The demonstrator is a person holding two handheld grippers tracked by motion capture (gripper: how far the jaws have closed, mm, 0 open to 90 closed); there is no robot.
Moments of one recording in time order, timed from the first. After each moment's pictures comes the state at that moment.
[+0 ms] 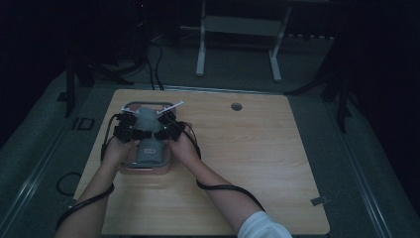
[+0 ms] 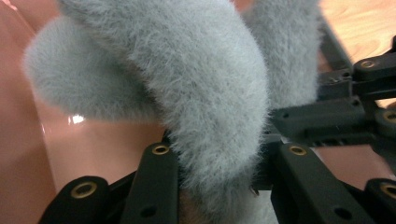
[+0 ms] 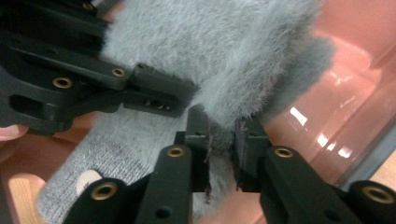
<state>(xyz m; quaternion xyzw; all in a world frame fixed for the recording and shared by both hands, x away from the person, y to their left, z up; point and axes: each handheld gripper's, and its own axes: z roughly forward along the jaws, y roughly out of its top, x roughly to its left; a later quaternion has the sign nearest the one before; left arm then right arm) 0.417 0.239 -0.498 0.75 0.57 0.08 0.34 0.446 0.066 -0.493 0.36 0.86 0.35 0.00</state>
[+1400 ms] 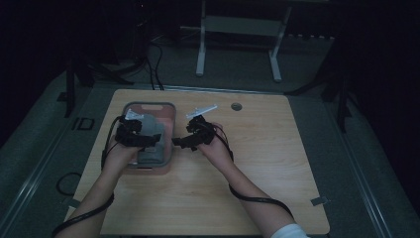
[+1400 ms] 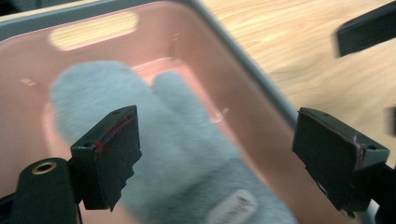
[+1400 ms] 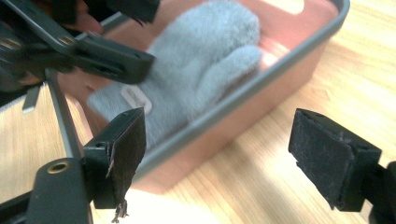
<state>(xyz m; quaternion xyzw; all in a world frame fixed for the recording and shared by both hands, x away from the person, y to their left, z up) 0.368 0.212 -0.466 0.77 0.49 0.18 0.38 0.417 -0.031 -0.467 0.29 0.86 0.42 0.03</state>
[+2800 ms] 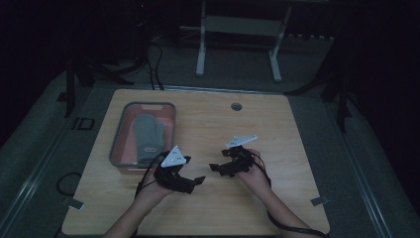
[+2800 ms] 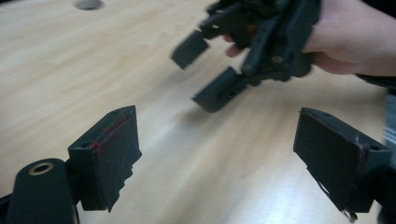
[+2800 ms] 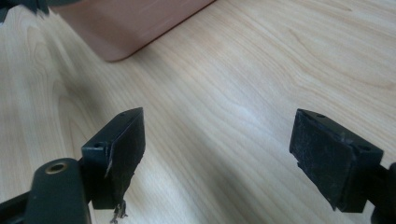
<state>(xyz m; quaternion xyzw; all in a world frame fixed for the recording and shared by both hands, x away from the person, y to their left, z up) 0.280 0.095 -0.495 0.82 0.29 0.10 0.48 0.368 -0.150 -0.522 0.30 0.86 0.41 0.05</state>
